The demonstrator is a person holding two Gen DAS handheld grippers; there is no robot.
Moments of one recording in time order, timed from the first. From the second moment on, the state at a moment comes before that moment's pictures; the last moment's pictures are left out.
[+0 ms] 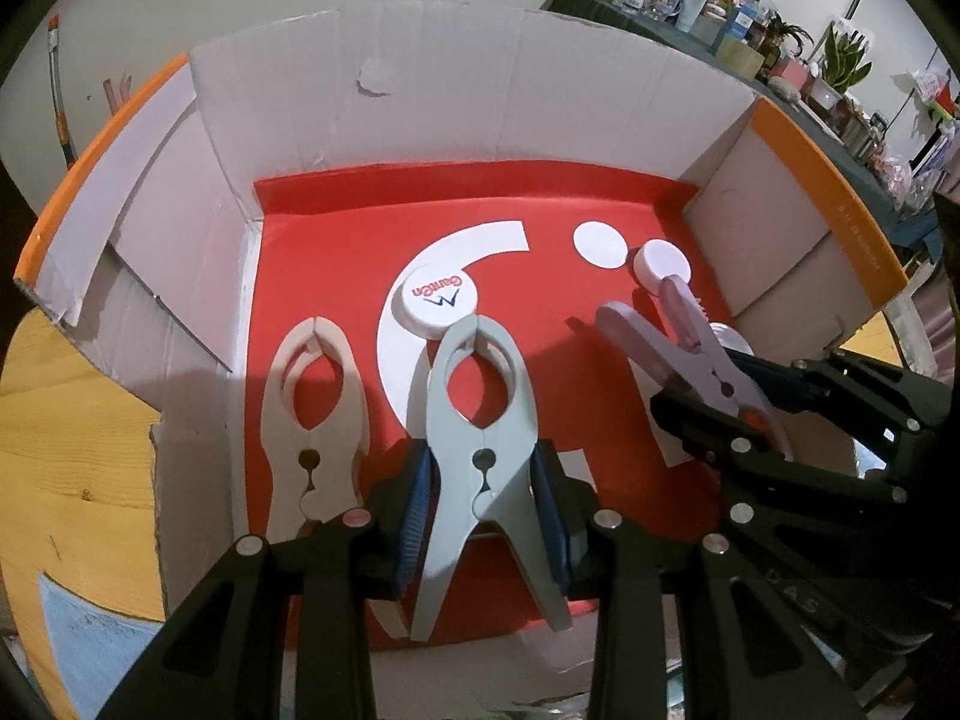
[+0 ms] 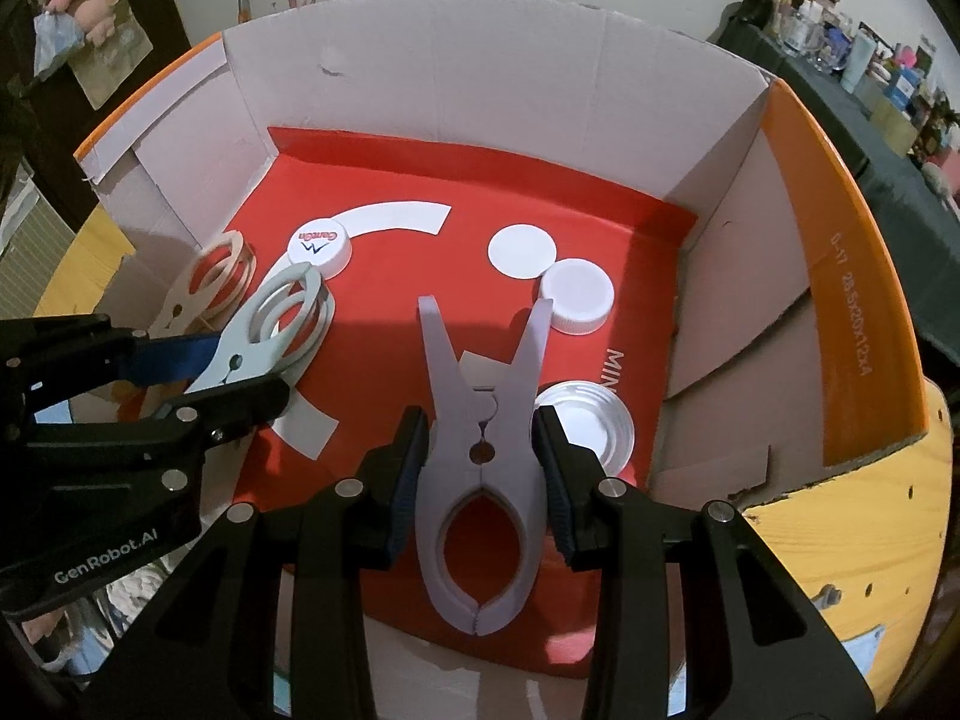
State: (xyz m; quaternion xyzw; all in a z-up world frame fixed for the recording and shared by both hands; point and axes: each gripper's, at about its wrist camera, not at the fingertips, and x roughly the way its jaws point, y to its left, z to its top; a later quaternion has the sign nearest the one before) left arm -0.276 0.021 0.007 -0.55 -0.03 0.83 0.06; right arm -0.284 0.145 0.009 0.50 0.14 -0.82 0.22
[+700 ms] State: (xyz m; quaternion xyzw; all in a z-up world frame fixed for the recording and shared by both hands) left arm -0.269 0.022 0.010 -0.54 -0.01 0.84 0.06; right arm -0.281 0.134 0.006 0.50 0.15 -0.83 0.22
